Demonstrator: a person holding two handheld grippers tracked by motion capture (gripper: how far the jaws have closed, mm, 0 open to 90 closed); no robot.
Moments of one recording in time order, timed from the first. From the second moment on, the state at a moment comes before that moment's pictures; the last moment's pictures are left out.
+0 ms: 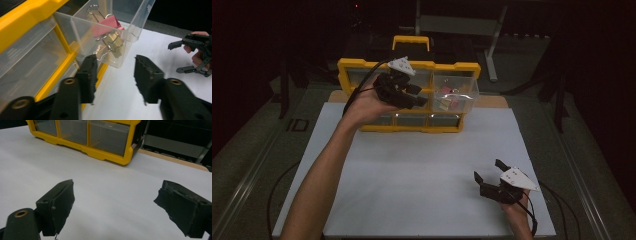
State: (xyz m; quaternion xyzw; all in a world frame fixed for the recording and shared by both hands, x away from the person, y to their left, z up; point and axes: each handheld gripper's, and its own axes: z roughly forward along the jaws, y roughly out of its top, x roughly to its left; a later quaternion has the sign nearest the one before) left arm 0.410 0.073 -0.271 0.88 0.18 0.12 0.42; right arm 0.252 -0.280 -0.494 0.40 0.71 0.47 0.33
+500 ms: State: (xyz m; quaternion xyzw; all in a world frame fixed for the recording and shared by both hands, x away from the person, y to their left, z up) left arm 0.408 0.058 -0.285 0.88 0.16 0.09 0.44; right arm 0.252 -0.280 -0.494 0.40 0.72 0.47 0.33
